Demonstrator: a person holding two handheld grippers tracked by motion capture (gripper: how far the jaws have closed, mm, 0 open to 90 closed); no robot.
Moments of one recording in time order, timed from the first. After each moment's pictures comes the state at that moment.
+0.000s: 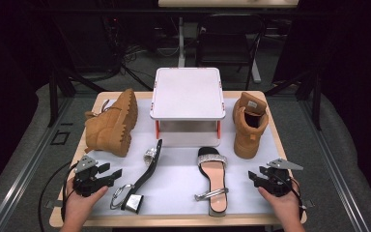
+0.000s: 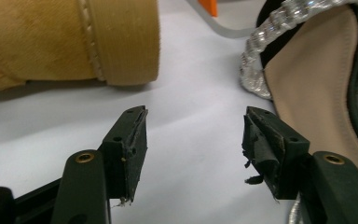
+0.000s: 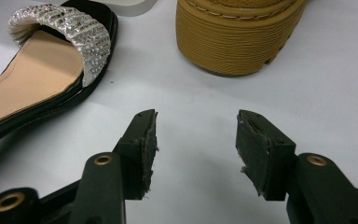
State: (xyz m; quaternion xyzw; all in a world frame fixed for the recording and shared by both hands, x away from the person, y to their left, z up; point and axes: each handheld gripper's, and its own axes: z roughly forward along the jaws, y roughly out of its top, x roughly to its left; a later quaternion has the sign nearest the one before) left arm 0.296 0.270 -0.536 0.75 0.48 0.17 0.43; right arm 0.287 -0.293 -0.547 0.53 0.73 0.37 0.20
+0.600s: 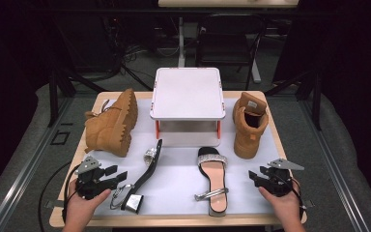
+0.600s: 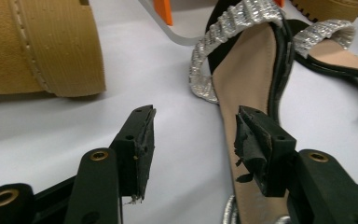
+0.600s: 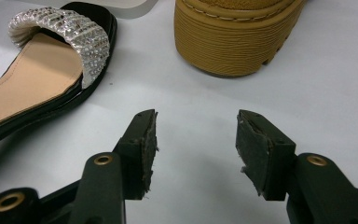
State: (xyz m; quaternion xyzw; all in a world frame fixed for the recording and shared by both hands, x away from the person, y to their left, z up) left arm 0.283 0.253 -0.517 0.76 0.46 0.14 0.45; right arm 0.286 -0.294 -0.546 0.54 0.73 0.37 0.20
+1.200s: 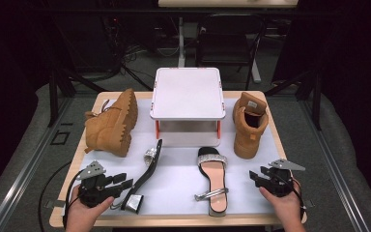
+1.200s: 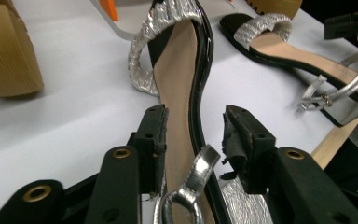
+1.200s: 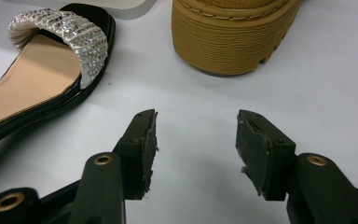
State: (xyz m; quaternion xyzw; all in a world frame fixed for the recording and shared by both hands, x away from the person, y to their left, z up) left arm 0.260 0.234 -0.502 0.78 0.43 0.10 0.45; right arm 0.285 -0.297 -0.547 0.54 0.73 0.37 0.20
